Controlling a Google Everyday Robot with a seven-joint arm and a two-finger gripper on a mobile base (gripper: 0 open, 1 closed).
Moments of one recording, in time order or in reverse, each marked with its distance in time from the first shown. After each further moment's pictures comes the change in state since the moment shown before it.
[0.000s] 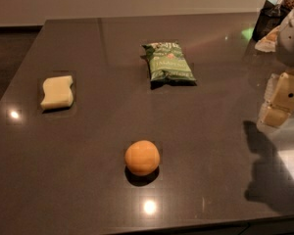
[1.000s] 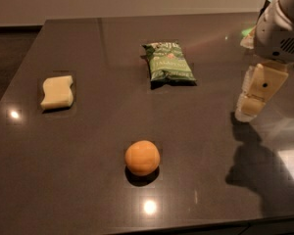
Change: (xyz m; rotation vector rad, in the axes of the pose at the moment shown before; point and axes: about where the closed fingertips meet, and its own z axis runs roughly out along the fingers) arm -0.025 -0.017 0.016 -0.013 -0.005 0.035
